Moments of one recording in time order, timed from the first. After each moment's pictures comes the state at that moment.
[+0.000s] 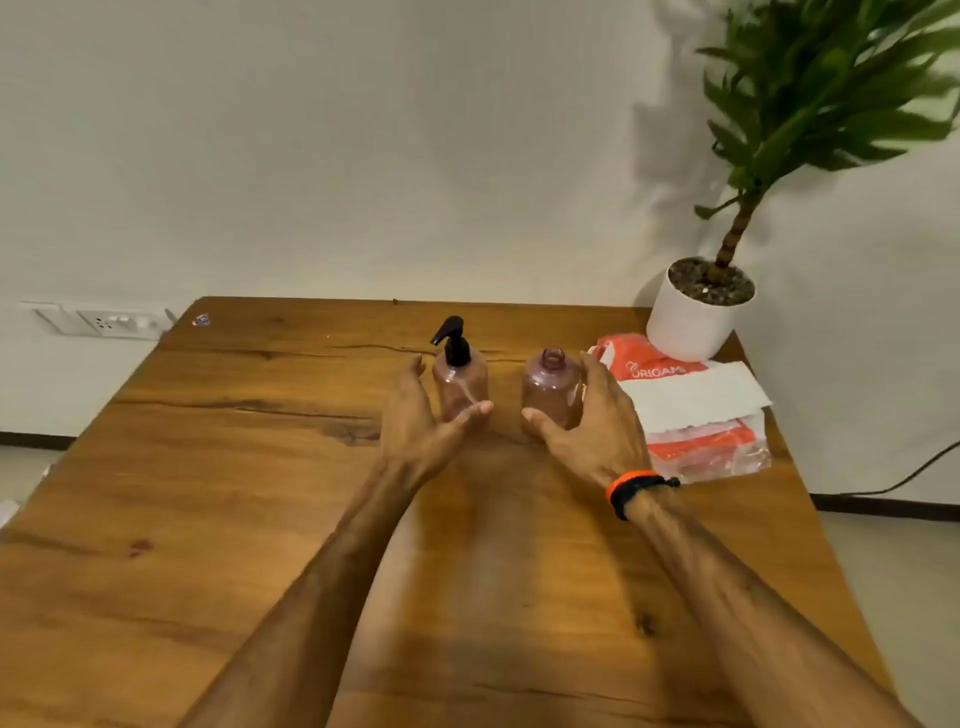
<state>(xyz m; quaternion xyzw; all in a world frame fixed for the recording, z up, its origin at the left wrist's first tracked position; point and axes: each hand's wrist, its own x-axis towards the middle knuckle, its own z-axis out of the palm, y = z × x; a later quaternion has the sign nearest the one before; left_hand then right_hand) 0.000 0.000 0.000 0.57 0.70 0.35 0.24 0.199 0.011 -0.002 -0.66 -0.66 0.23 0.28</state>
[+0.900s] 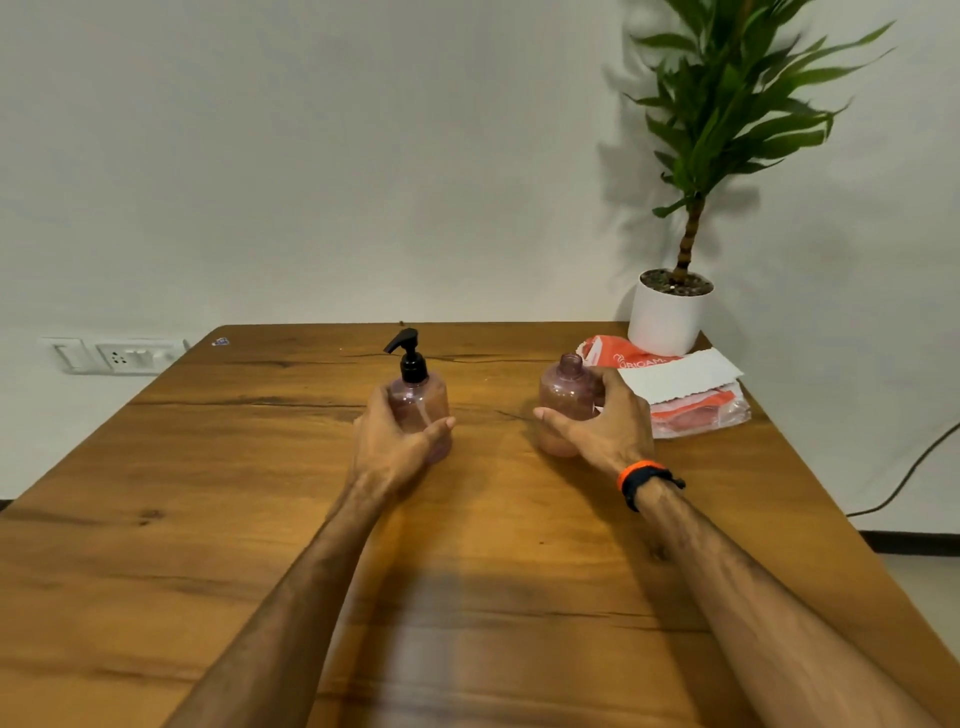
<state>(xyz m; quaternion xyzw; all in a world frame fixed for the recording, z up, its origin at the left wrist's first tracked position) -0.042 -0.060 -0.044 0.54 0.65 0.47 0.26 0.203 -0.038 -0.039 -0.62 -0.60 0.19 0.46</state>
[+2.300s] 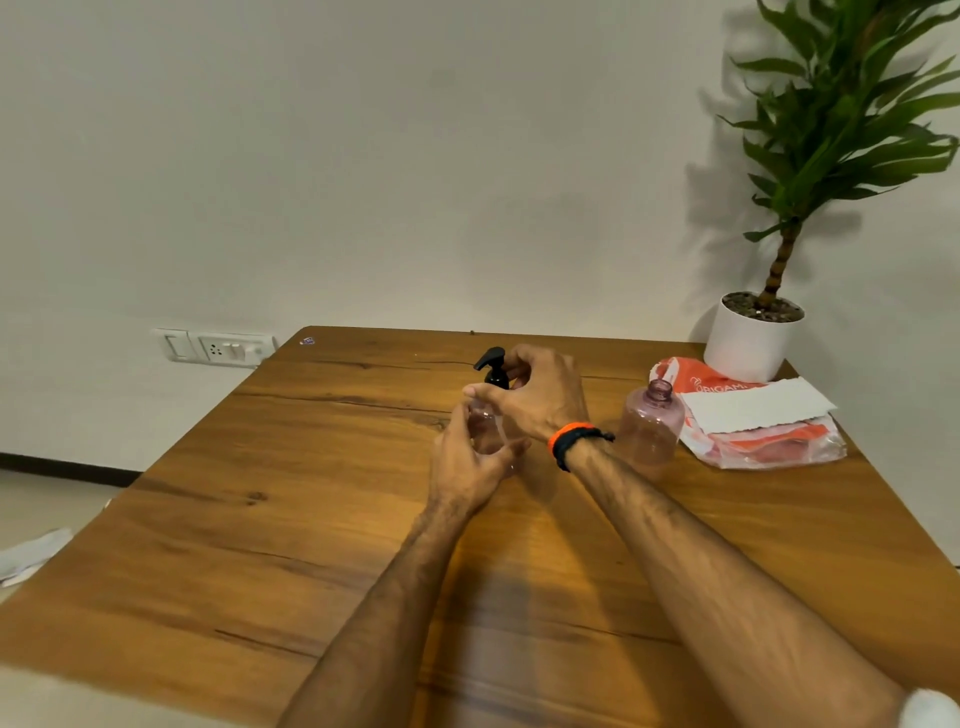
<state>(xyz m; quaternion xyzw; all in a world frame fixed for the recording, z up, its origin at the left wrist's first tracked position) -0.053 -0.075 -0.054 0.56 0.62 0.49 0.25 0.056 -0.030 0.017 -0.51 -0.73 0.17 0.43</state>
